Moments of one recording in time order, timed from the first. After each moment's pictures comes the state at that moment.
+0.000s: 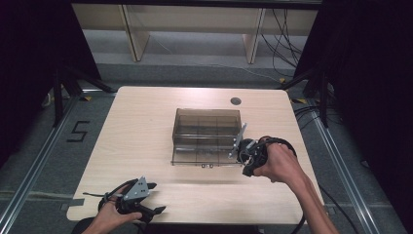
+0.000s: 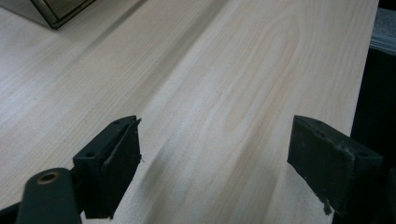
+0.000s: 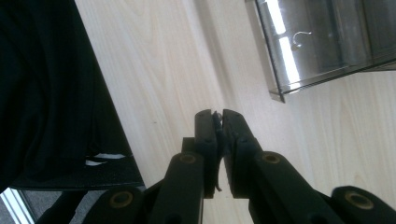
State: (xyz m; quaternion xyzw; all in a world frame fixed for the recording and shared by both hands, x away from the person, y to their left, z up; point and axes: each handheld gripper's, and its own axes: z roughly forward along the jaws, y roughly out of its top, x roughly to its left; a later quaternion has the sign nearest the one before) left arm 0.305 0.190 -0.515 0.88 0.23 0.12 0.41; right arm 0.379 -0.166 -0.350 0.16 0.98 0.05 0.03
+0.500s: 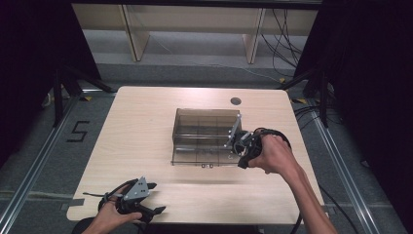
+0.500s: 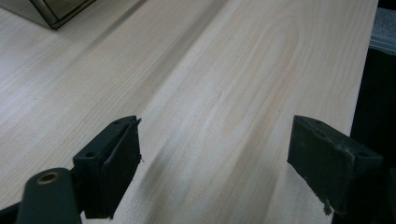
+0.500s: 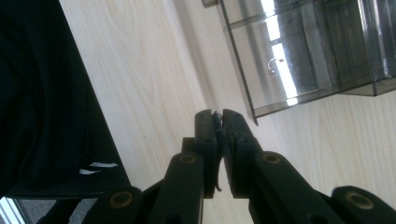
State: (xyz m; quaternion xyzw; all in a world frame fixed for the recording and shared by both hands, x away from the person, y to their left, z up) left arm 0.307 0.191 -0.514 0.88 0.22 0.12 0.40; right arm 0.395 -0.154 -0.340 0.17 0.98 0.06 0.03
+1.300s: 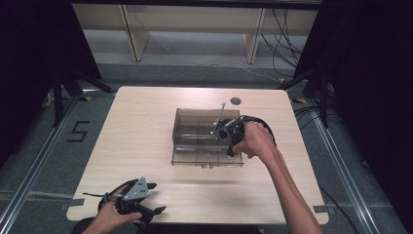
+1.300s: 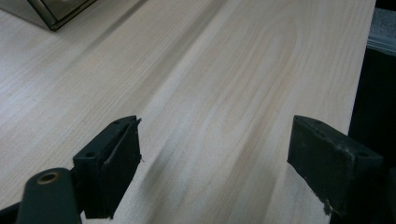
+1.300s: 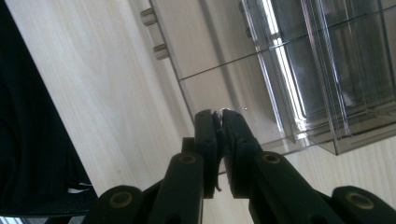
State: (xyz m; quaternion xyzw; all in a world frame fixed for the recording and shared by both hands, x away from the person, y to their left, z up) left arm 0.305 0.190 -0.515 0.88 0.22 0.11 0.41; right arm 0.442 -0.122 -0.353 0.18 0.98 0.04 0.03
